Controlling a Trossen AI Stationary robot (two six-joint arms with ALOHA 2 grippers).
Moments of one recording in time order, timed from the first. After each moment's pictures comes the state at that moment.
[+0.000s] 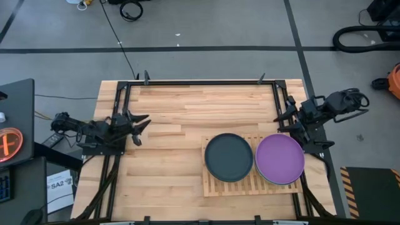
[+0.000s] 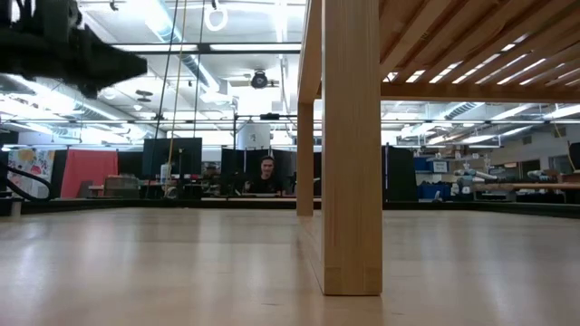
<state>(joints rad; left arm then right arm) -0.33 0.00 0.06 0.10 -0.80 0.02 0.52 0.35 0.86 -0.63 0.29 0.19</state>
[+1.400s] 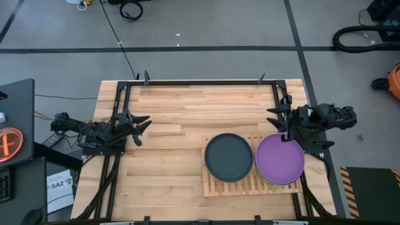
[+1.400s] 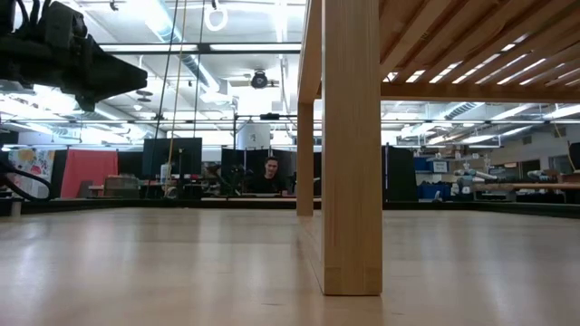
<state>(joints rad) -0.32 0.01 0.06 0.02 -0.81 -0.13 0.28 0.05 0.35 -0.01 0.37 -0.18</state>
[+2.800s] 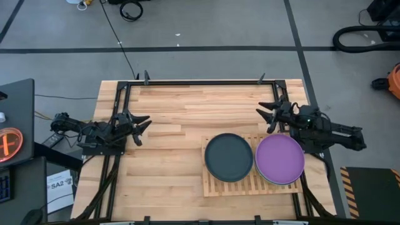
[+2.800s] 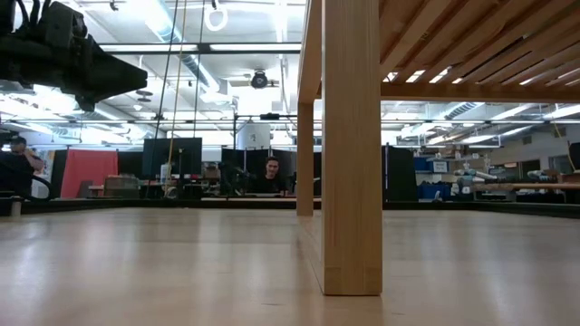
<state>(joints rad) -0.32 0.01 0.06 0.02 -0.81 -0.13 -0.18 0.05 0.23 -0.18 0.27 0.05</state>
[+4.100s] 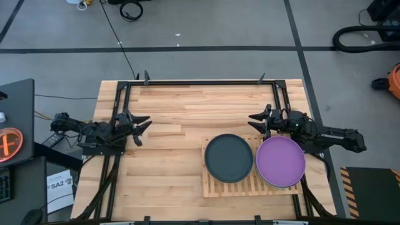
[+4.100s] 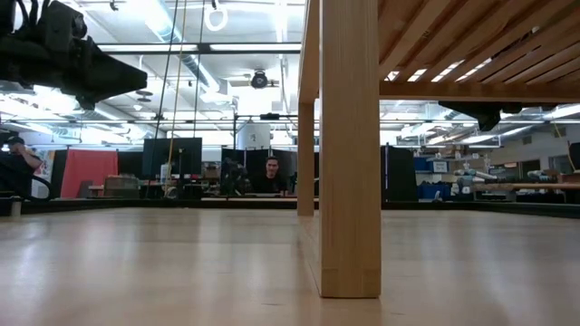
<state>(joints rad) -0.32 0.01 0.06 0.00 -0.80 -0.09 -0.21 0.05 0.01 0.02 0.00 0.17</state>
